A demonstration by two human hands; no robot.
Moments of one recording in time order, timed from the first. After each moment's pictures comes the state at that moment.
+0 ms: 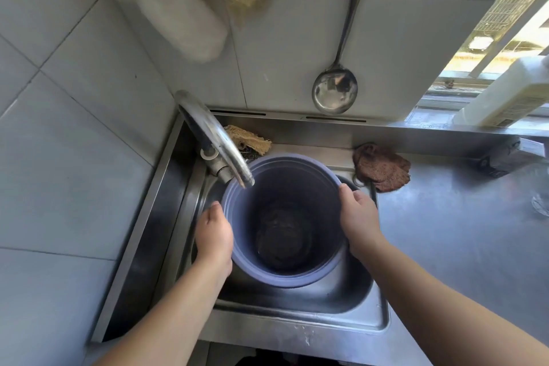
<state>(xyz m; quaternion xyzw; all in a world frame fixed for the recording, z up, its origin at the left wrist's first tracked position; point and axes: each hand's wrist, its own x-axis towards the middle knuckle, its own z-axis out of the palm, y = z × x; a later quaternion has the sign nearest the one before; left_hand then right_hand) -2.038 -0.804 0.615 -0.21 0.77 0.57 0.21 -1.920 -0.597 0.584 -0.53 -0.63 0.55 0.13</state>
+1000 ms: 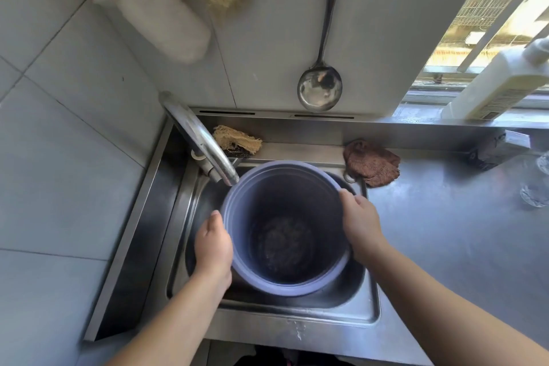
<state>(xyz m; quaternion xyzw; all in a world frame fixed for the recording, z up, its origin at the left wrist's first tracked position) -2.010 -0.801 0.611 -0.19 0.78 0.57 0.20 -1.893 -0.589 0.586 -0.53 -0.62 0.56 0.12</state>
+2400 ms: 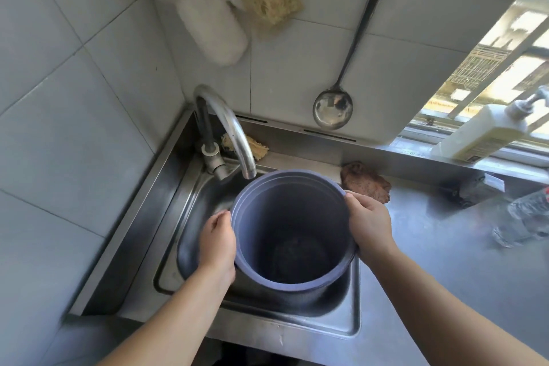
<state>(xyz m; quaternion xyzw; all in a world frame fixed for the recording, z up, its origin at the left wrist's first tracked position) -1.992 -0.811 0.629 -0.19 0.71 0.63 0.24 -1.890 -0.593 0.650 -0.47 -0.70 0.53 0.14</state>
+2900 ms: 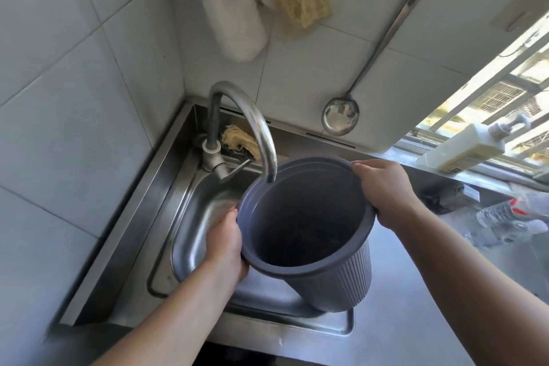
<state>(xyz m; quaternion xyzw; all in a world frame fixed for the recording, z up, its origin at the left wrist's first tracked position) -2.012 -0.816 0.639 -0.30 0.51 0.72 0.37 -1.946 -0.603 0.750 -0.49 -0.74 0.44 0.11</state>
